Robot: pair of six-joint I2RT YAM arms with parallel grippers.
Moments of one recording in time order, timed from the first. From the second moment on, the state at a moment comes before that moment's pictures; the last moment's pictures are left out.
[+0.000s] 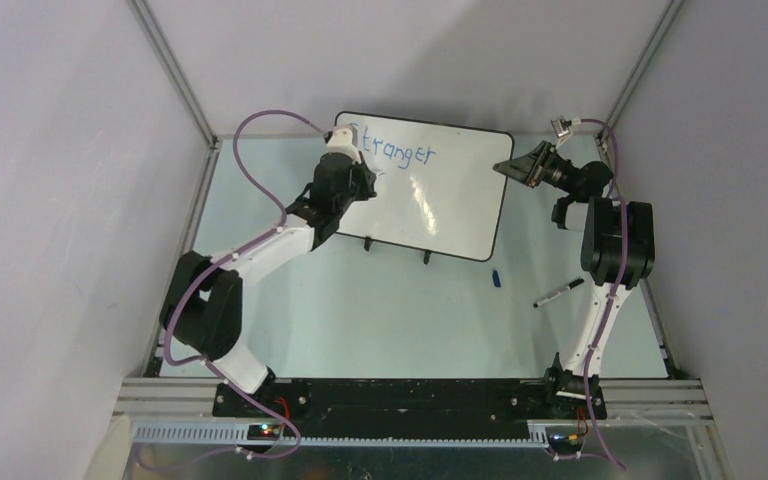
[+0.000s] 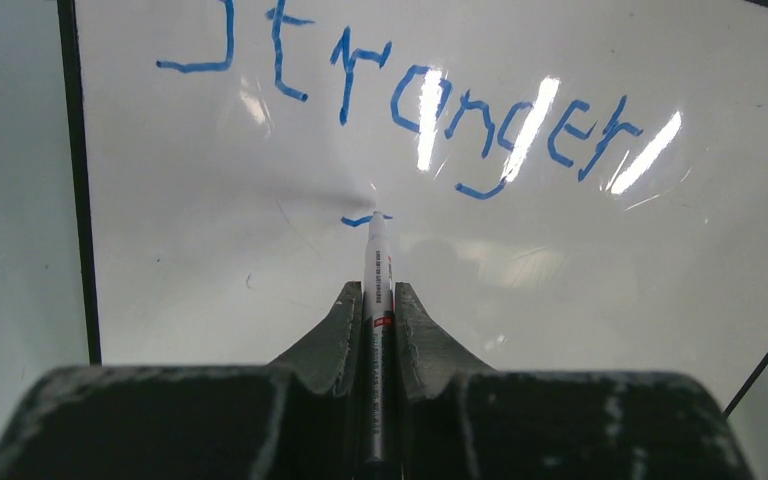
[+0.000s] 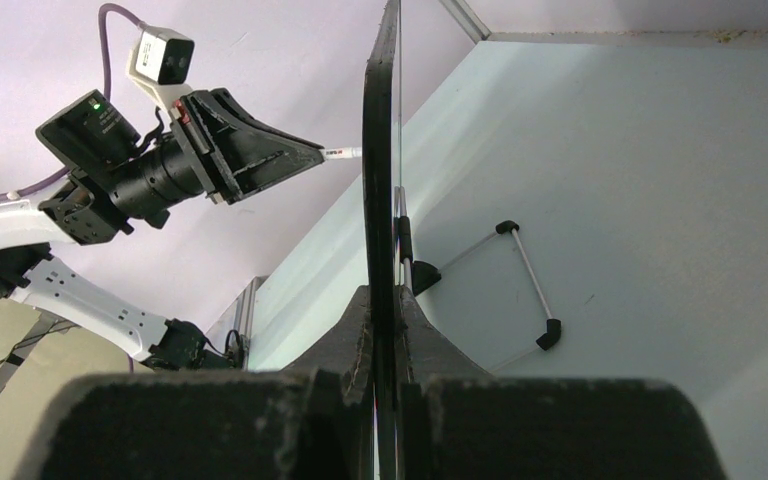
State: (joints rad) left arm -0.52 1.61 1.13 0.16 -0.18 -0.40; right arm -0.17 2.14 1.21 1.46 -1.25 1.25
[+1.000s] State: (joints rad) left arm -0.52 1.64 1.15 0.14 -0.18 -0.40; right arm -0.17 2.14 1.21 1.46 -1.25 1.25
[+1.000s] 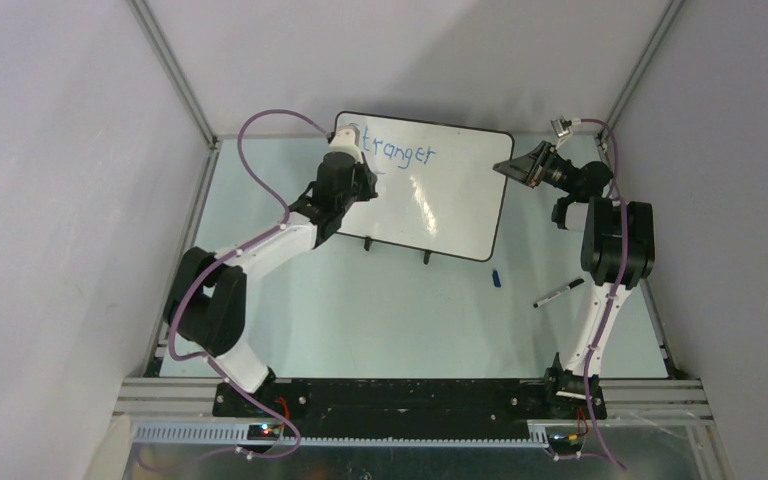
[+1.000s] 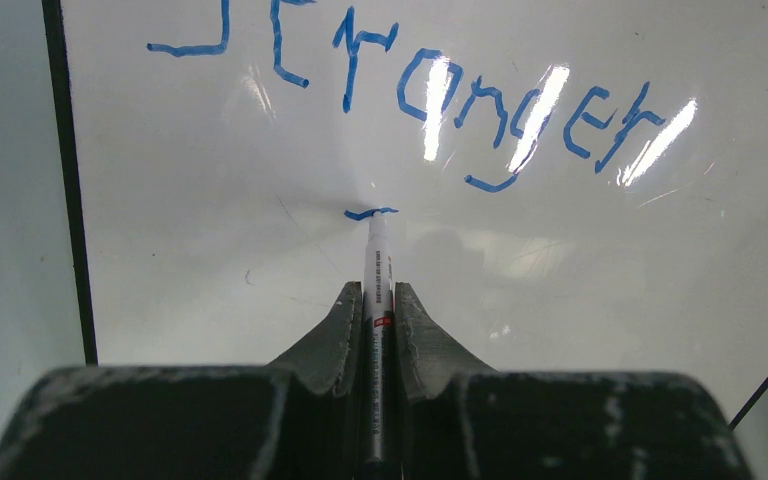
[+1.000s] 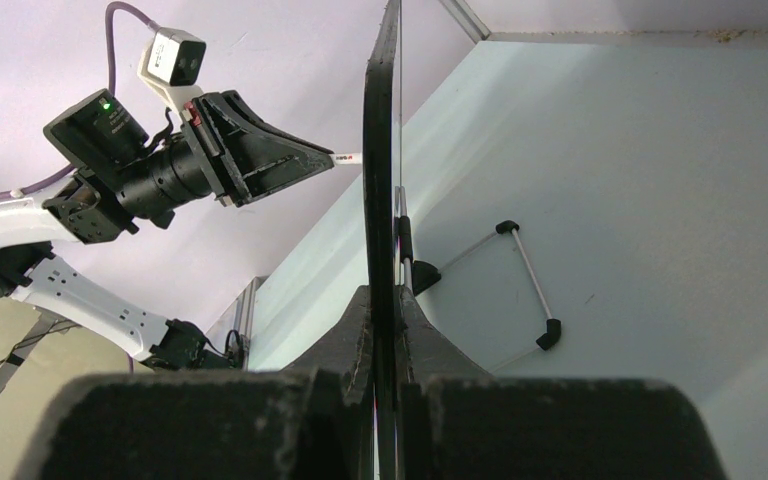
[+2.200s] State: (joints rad) left arm -0.56 1.60 1.09 0.09 -0.24 -0.39; right arm -0.17 2.13 1.21 1.46 -1.25 1.25
